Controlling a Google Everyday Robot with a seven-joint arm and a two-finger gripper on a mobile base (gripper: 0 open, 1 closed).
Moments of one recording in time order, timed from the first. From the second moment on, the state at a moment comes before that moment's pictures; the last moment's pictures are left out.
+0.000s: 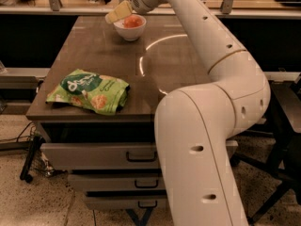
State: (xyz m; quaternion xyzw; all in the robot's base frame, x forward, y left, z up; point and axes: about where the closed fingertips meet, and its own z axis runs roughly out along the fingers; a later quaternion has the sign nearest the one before) arm 0.890 0.060 0.932 -0.34 0.81 0.15 0.45
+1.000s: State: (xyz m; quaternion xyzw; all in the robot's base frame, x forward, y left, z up) arm 0.897 0.068 0.912 -0.35 0.82 0.14 0.43
